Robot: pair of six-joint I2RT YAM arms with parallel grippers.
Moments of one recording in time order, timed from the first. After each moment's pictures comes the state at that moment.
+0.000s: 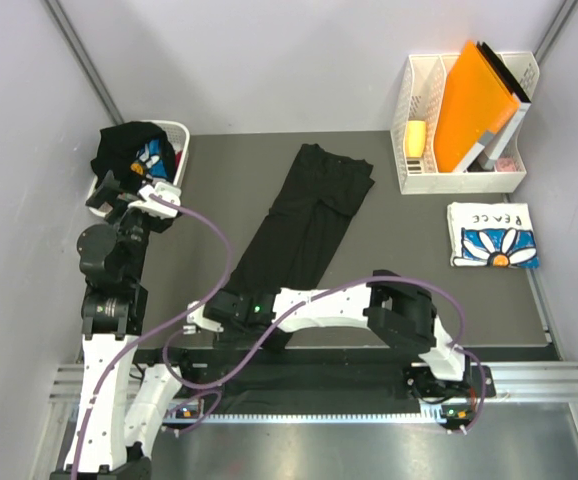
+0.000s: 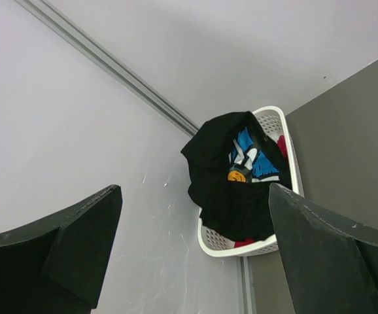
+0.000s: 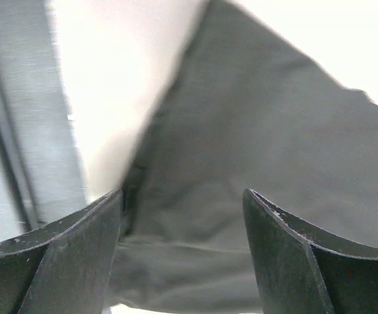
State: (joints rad) left arm -0.01 0.66 0.91 -0.13 0.01 0.75; right arm 1.39 2.11 1.59 -0.52 0.19 -0.30
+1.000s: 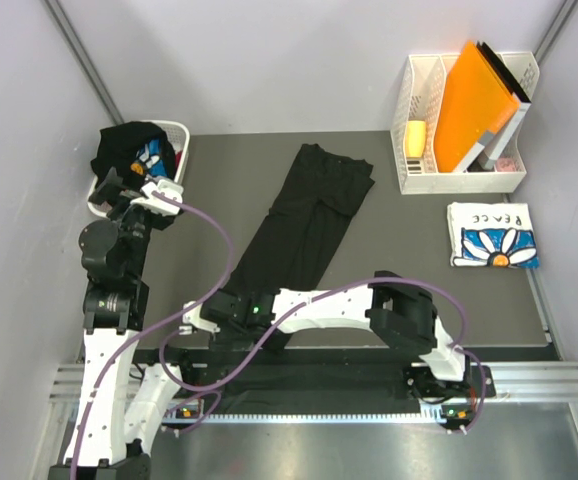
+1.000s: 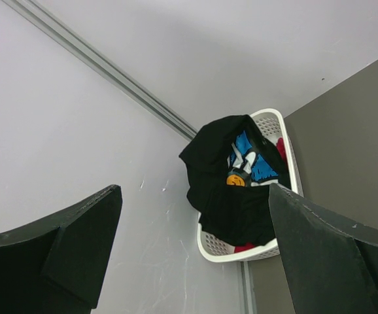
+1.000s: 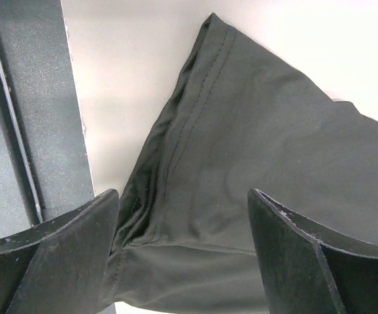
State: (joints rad) left arm -0.01 0.68 0.90 -0.10 0.02 0.76; right arm 1.40 2.09 1.61 -0.52 0.21 -0.30
